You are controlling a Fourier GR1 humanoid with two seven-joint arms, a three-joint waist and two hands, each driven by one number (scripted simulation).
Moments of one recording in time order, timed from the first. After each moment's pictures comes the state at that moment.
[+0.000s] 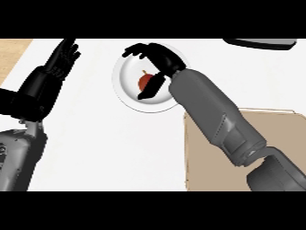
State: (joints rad) left arm -0.40 0.29 -0.04 -1.57 0.09 -0.04 0.12; right arm -1.25 0.00 0.41 -0.29 0.16 -0.04 -0.29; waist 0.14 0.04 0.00
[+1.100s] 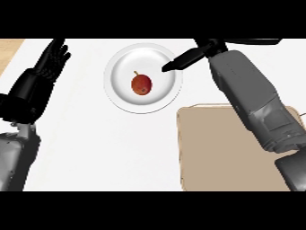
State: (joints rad) left arm -0.37 0.29 0.00 -1.58 0.08 -0.04 0.11; right arm -1.28 -0.16 0.11 -0.17 -0.16 0.13 -0.46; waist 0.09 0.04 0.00
